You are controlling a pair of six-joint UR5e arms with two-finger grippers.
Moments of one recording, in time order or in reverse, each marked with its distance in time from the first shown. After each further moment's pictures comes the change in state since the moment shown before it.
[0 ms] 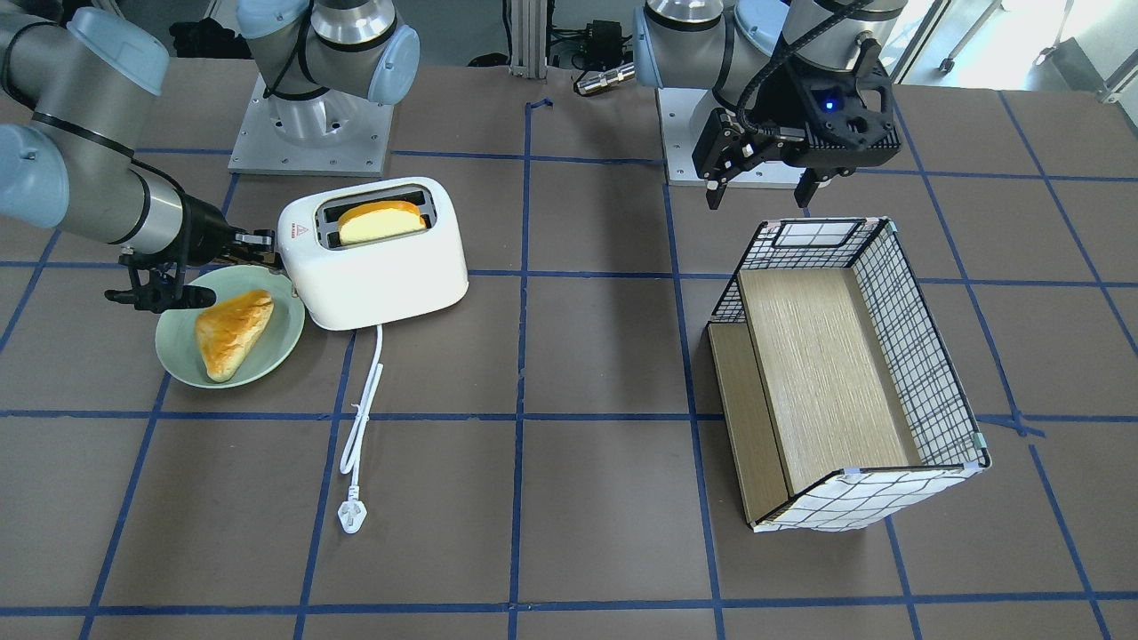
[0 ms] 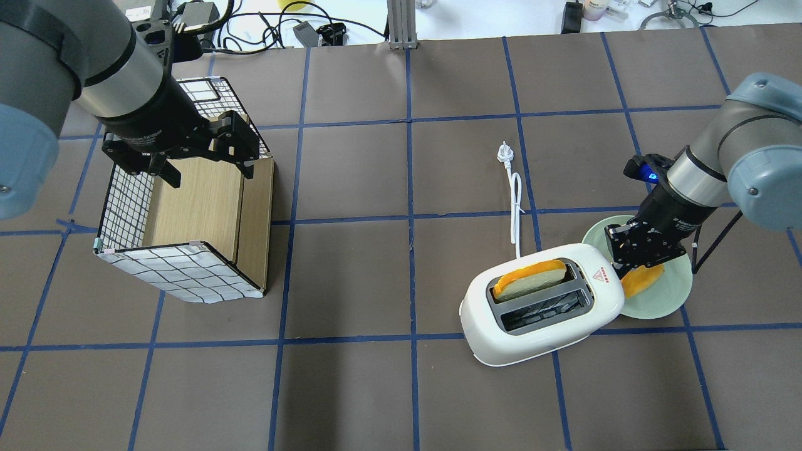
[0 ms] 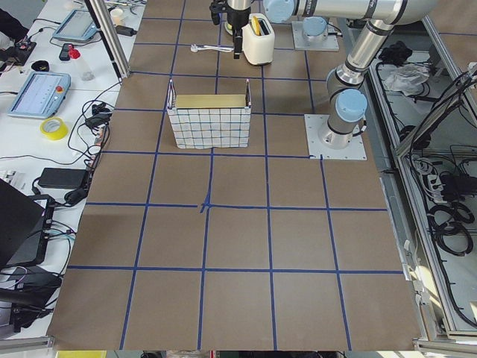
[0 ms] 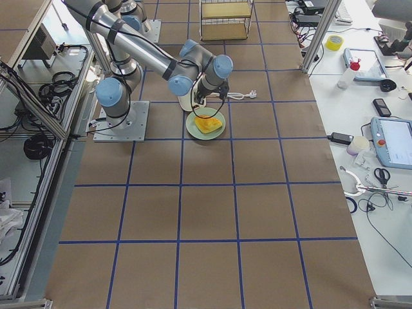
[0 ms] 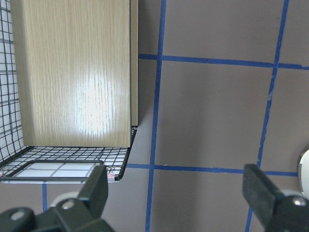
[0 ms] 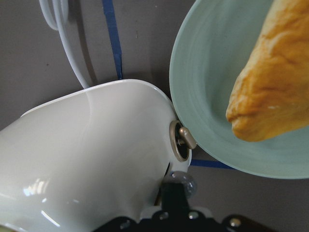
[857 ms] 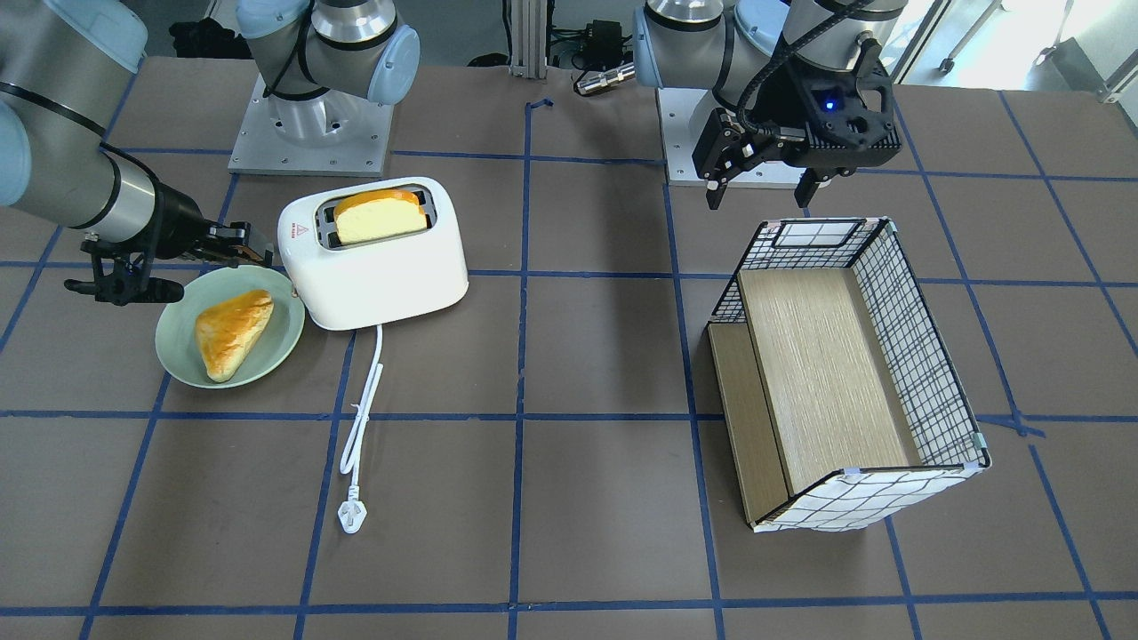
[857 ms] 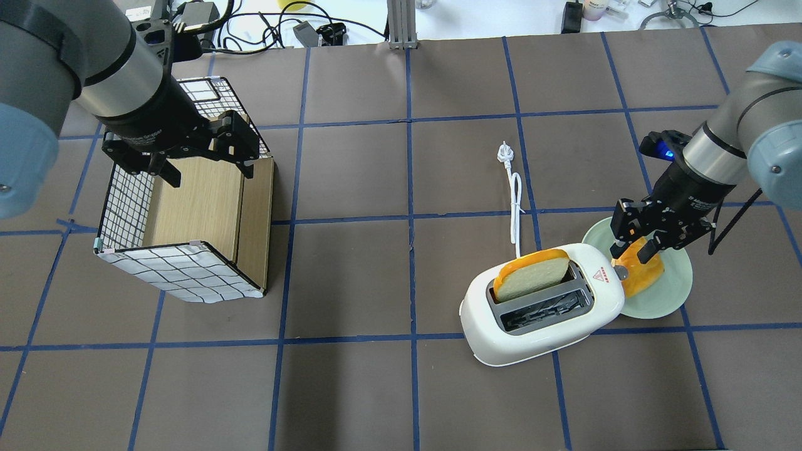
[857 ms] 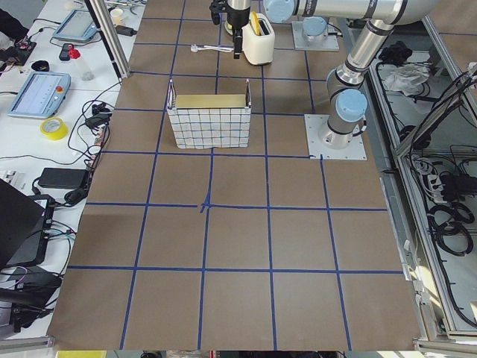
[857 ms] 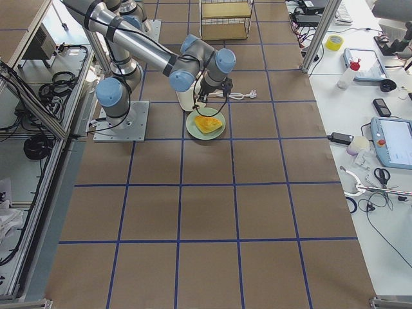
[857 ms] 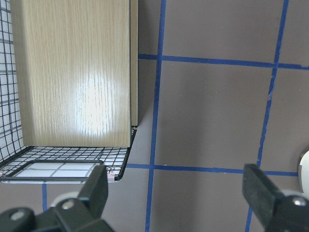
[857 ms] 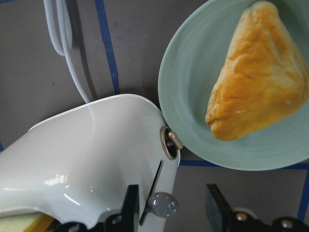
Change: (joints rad) left arm 0.000 0.000 0.000 0.000 0.000 0.000; right arm 0.000 -0.030 -0.096 0.058 -0.025 0.049
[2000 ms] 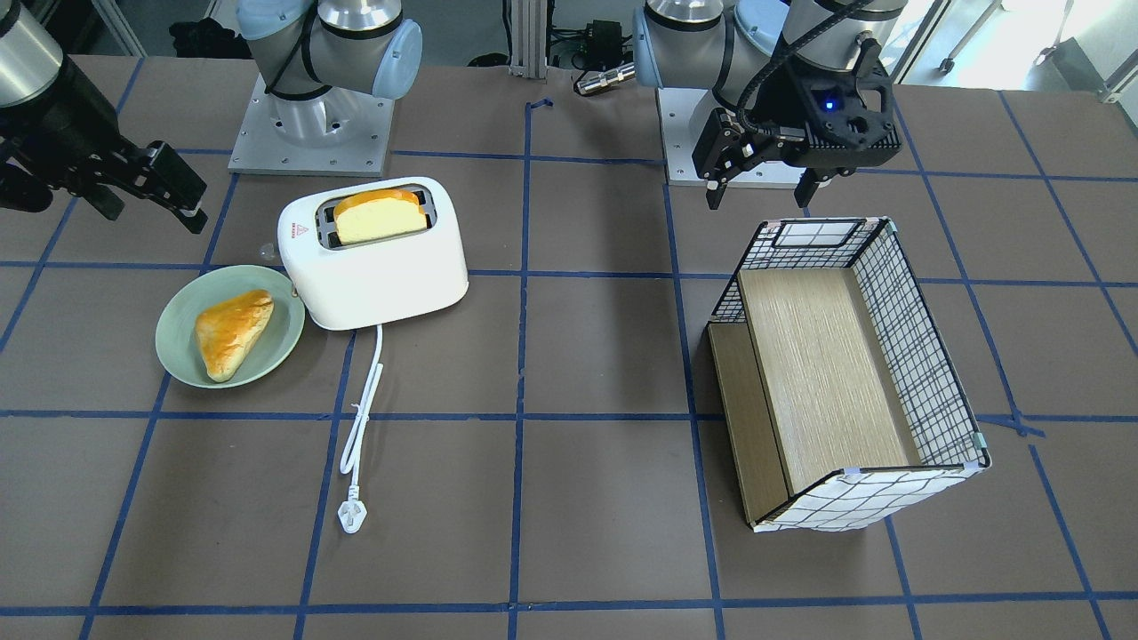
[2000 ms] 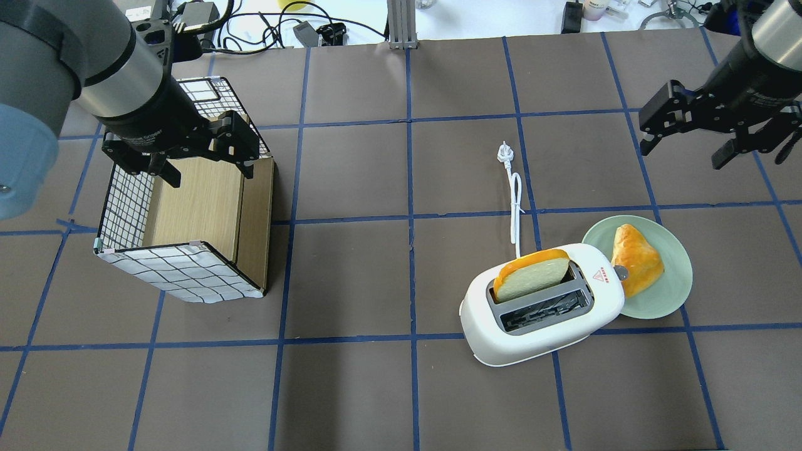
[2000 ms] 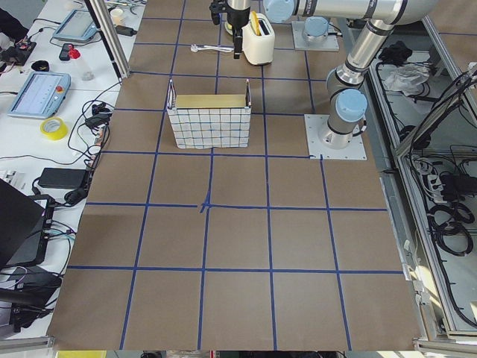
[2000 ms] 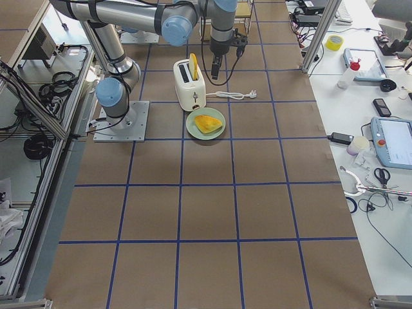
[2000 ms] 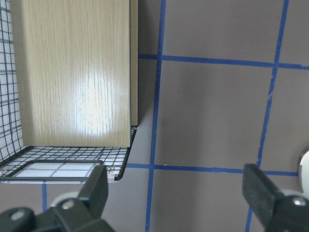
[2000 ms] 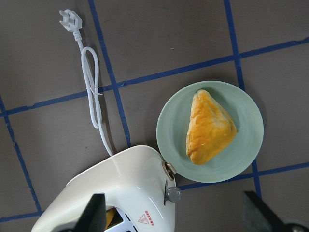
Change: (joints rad) left arm 0.000 0.000 0.000 0.000 0.000 0.000; right arm 0.103 -0.106 -0.256 0.026 -0.063 0.257
